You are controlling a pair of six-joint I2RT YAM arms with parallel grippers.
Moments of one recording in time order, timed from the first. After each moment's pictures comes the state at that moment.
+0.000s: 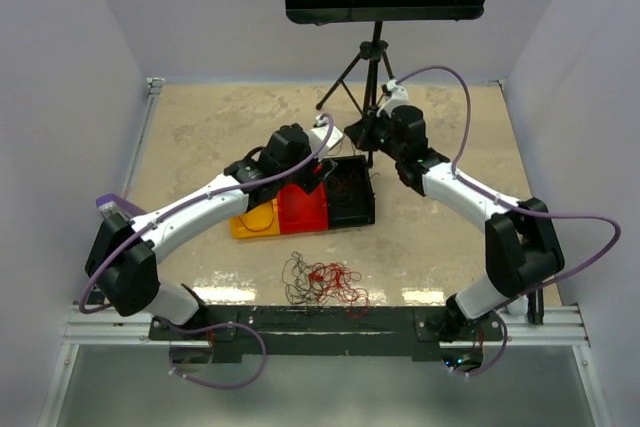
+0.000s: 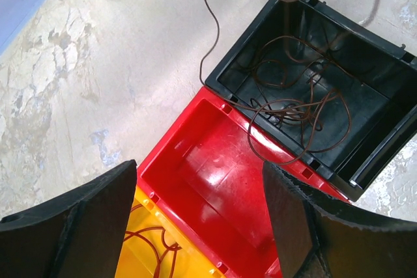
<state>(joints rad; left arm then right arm) -0.74 1.47 1.14 -0.26 -0.18 0.22 0.44 1.56 1.03 0.25 -0.12 0.54</state>
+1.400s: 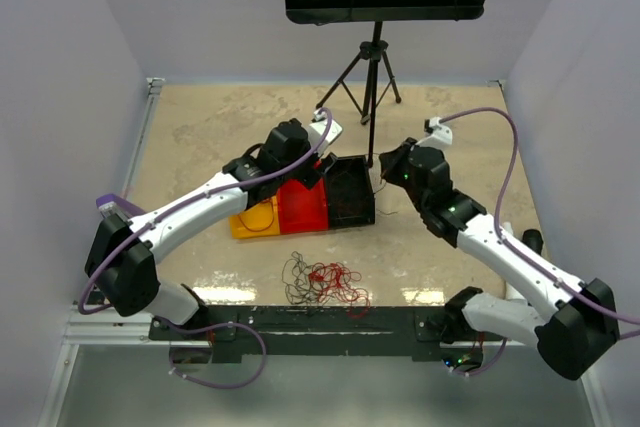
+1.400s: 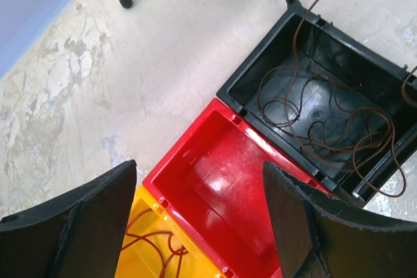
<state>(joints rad) -0.73 1.47 1.16 -0.26 -0.20 0.21 0.59 1.10 0.80 -0.05 0.37 0.72</state>
